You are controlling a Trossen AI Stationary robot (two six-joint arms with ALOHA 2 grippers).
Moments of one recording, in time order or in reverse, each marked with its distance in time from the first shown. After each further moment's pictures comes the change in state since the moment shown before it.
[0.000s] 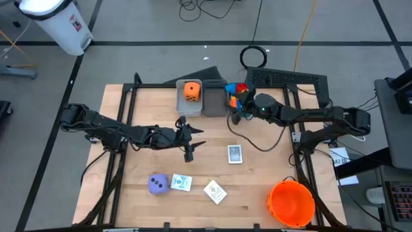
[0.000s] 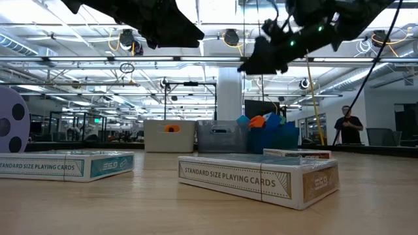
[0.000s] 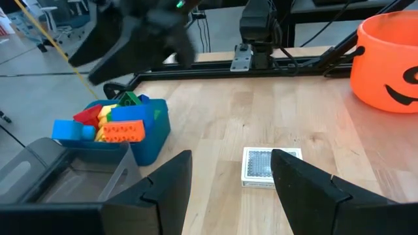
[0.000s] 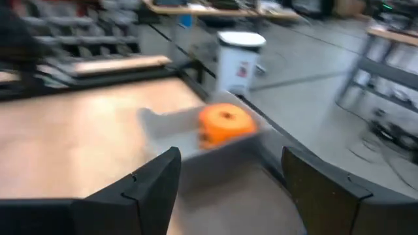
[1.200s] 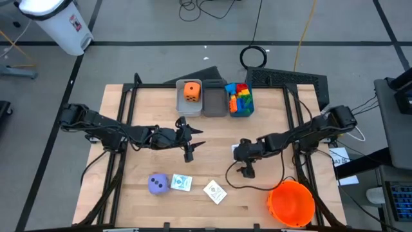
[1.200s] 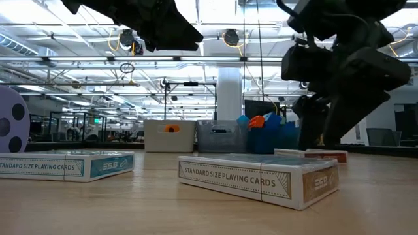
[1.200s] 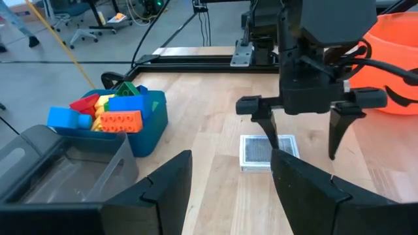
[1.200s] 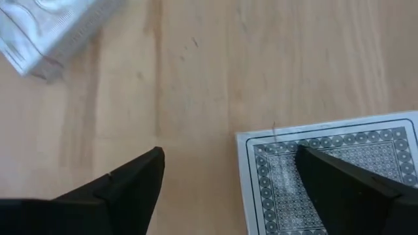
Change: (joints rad) left arm 0.000 0.000 0.000 -0.024 0.000 -0.052; right arm 0.549 0.239 0.006 -0.636 -0.272 0.308
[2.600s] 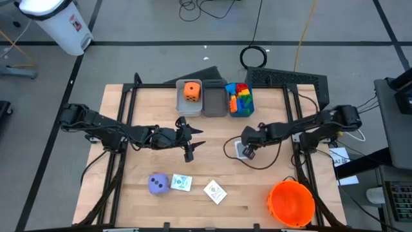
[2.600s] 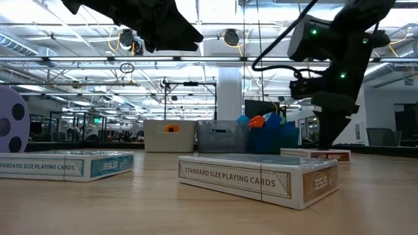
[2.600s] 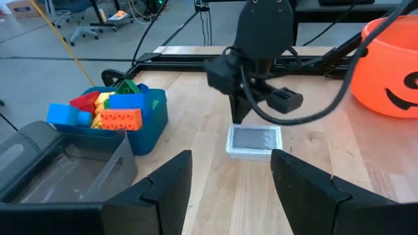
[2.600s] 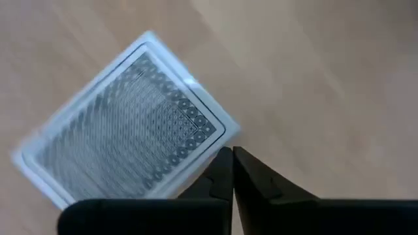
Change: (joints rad) left arm 0.002 0.000 0.000 -0.001 -0.001 -0.019; right arm -0.196 -0.105 -0.007 -0.294 0.242 0.330
